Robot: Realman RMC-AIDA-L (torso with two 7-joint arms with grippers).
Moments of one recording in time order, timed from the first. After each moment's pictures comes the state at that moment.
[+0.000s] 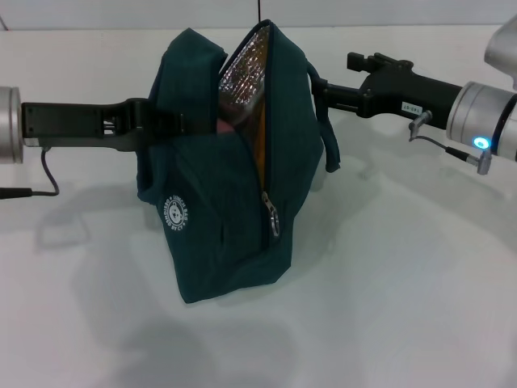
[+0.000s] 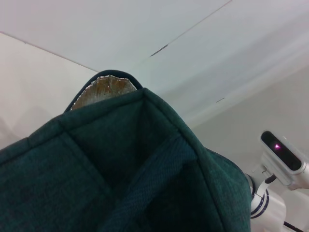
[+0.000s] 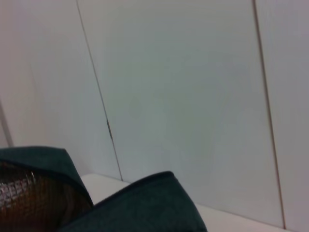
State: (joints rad) left arm -0.54 -2.02 0.76 0.89 1.92 1.75 -2.41; right arm 0.70 2.03 -1.51 -0.40 -0.90 -0.90 1.14
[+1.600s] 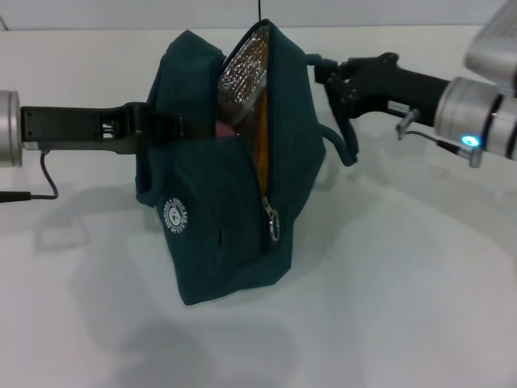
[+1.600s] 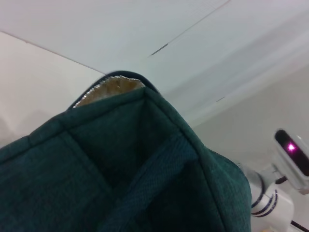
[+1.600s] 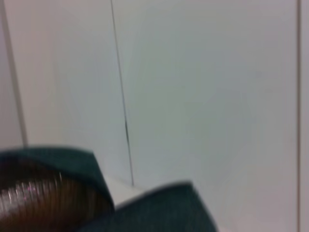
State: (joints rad) left arm -0.54 -2.02 0.76 0.89 1.92 1.75 -2.39; right arm 0.65 2.03 -1.59 -0.54 -0.89 -0.85 1.09
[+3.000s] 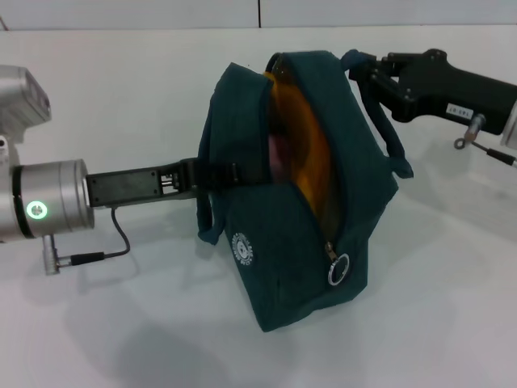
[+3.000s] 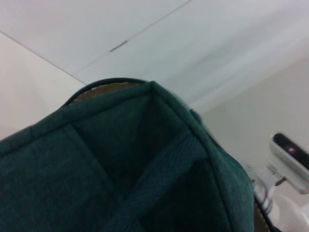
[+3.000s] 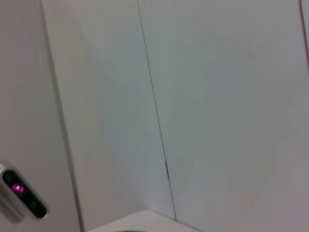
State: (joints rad) left arm -0.52 -2.09 0.78 0.55 1.81 1.69 -2.07; right arm 0.49 1.99 -1.43 -0.71 -1.07 -1.13 1.26
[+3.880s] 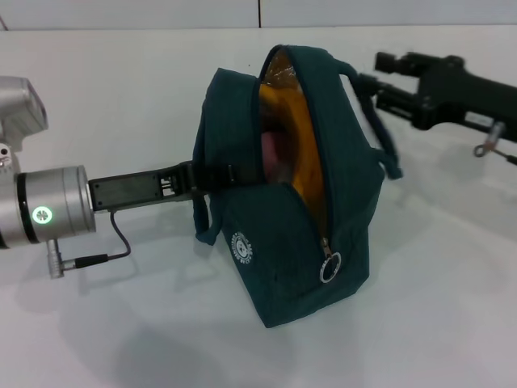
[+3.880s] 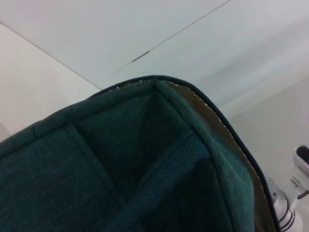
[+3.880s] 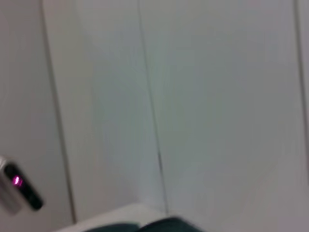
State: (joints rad) left arm -0.52 -2.09 0.77 0.51 1.81 1.63 -2.04; right arm 0.46 2.00 -1.34 -0.72 -1.16 -1.18 1.25
